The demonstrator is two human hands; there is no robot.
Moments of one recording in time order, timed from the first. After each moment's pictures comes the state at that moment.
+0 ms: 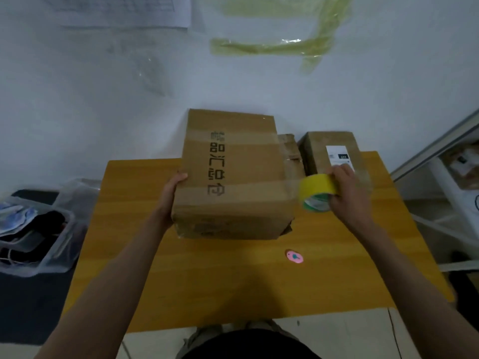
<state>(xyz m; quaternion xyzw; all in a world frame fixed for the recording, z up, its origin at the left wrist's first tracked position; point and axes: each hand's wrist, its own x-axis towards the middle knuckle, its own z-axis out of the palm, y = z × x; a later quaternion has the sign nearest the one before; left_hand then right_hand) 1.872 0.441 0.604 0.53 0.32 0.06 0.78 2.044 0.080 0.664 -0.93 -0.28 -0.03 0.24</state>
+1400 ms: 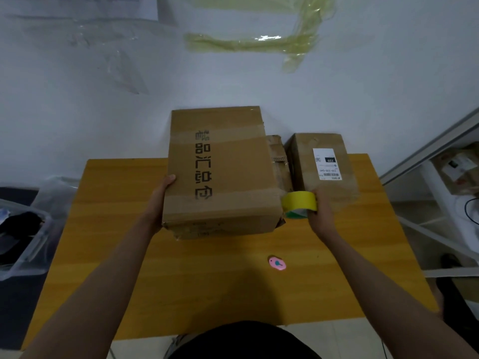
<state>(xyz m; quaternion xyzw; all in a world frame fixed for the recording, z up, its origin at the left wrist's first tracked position) 1.904 0.423 0.580 0.53 0.33 0.05 0.77 2.092 0.049 0.541 -0.89 -0.16 0.10 0.41</state>
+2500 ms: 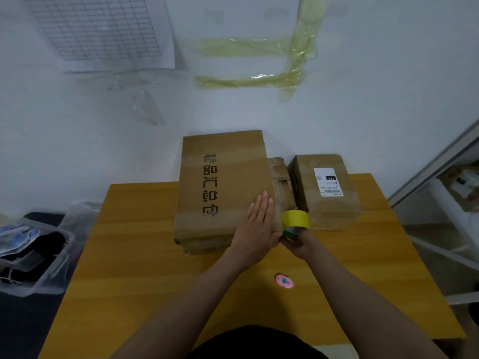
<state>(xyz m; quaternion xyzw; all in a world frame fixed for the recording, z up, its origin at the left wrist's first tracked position) 1.955 0.230 0.600 0.99 0.05 -0.07 0.08 2.061 0.098 0.533 -0.53 0.30 0.36 0.70</state>
